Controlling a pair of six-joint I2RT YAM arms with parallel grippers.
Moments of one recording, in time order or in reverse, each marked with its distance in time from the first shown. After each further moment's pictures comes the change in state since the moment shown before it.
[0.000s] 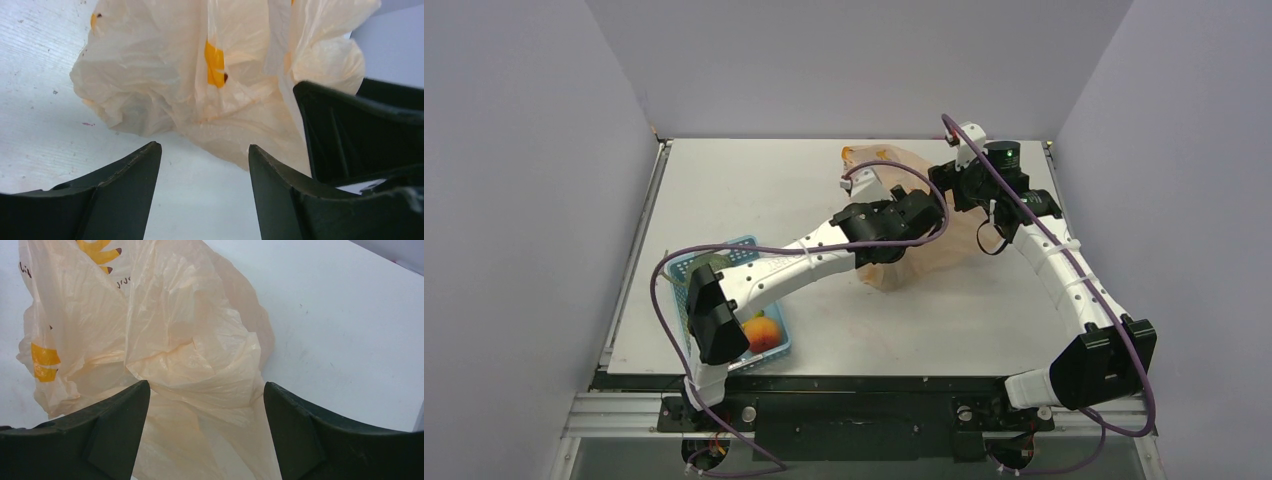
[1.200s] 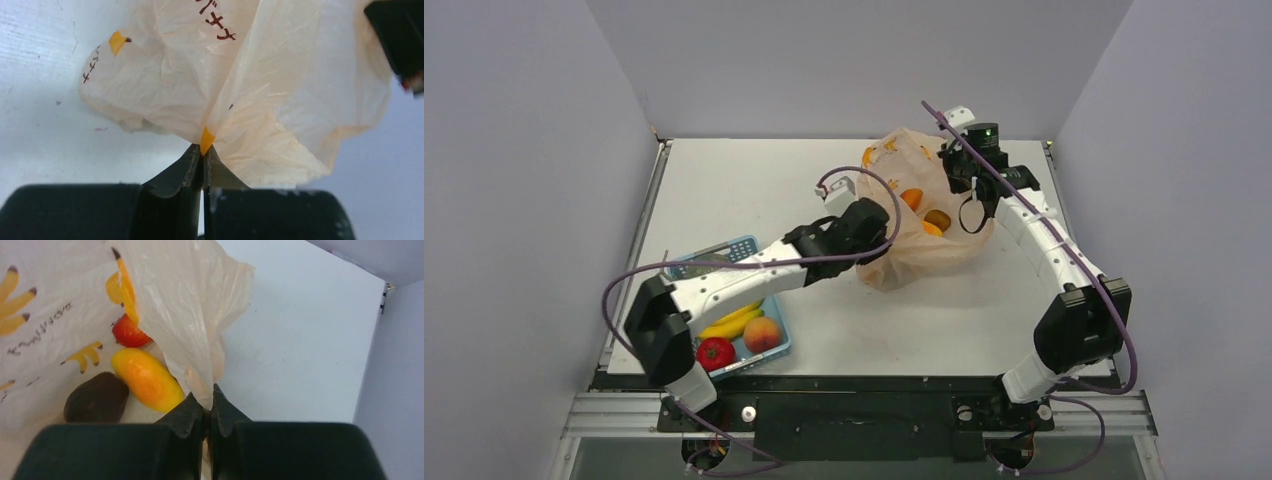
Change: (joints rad) left arm 0.117 -0.196 -0.425 0.391 0.210 0.185; right arm 0.038 0.178 0.143 -0.024 0.241 -0.044
